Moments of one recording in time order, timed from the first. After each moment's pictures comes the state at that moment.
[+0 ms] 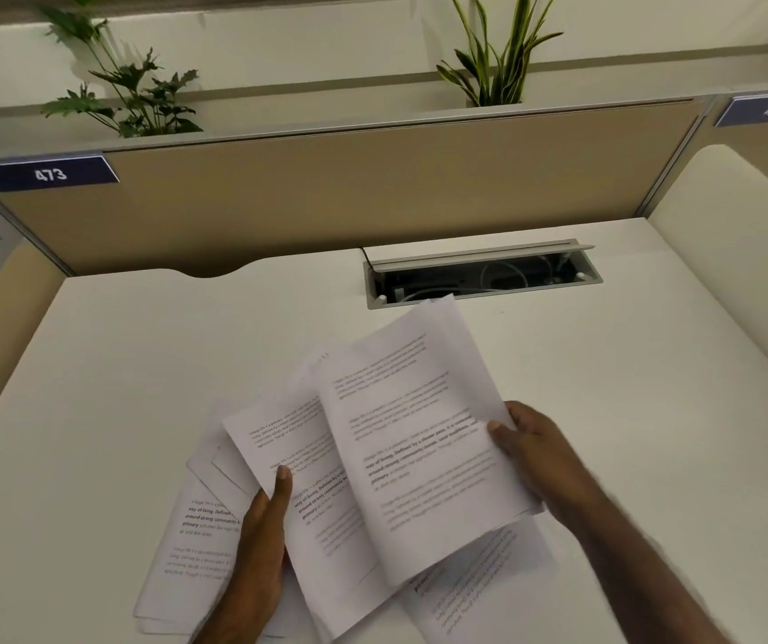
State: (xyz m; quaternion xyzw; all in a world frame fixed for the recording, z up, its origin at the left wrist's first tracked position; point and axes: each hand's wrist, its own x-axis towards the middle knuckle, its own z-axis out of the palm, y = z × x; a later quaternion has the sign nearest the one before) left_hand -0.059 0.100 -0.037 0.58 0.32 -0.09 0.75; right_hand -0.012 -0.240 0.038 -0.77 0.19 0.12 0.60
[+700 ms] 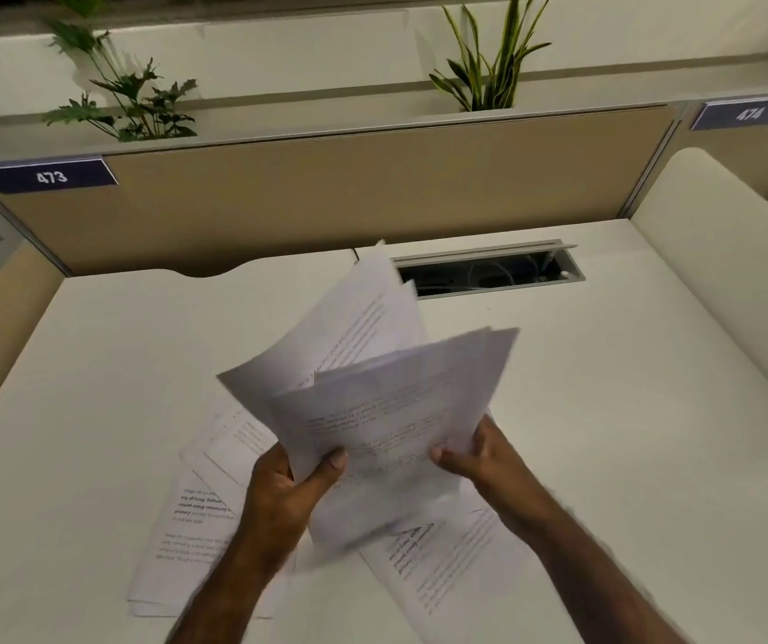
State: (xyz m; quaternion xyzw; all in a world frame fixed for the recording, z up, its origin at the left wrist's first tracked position) left_hand -0.064 0.053 0.070 0.73 0.03 -0.01 0.69; right_hand -0.044 -0.214 0.031 -0.66 0.04 0.14 0.73
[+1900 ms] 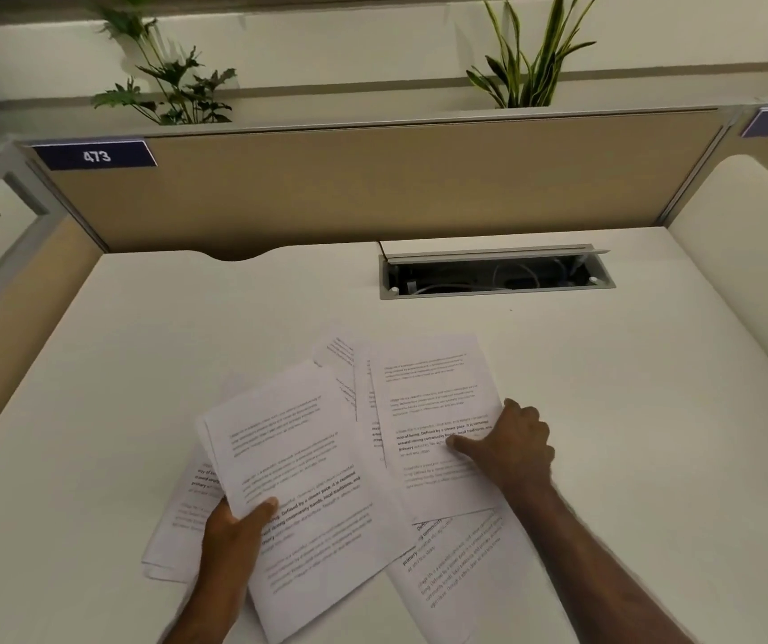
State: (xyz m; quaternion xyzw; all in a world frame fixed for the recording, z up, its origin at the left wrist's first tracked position) left_hand -0.108 0.125 -0.035 0.67 0.35 0.00 0.65; right_hand 0.002 -0.219 -0.017 -0.94 0.23 0.12 0.22
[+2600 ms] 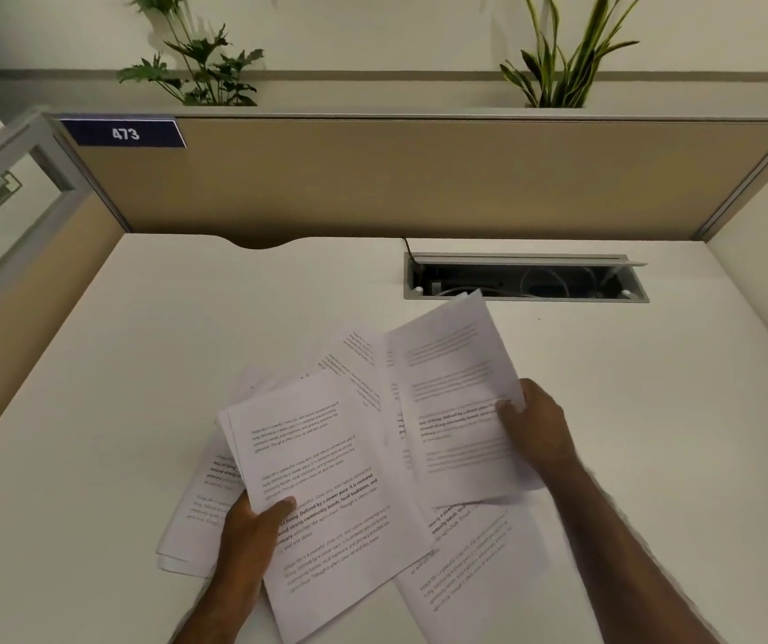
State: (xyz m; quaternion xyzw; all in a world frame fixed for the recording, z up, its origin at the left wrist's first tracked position) left_hand -0.101 0.127 -0.039 0.67 0.37 -0.04 0.65; right_hand 0.042 -0.227 0.003 -0.91 0.16 0.07 0.39
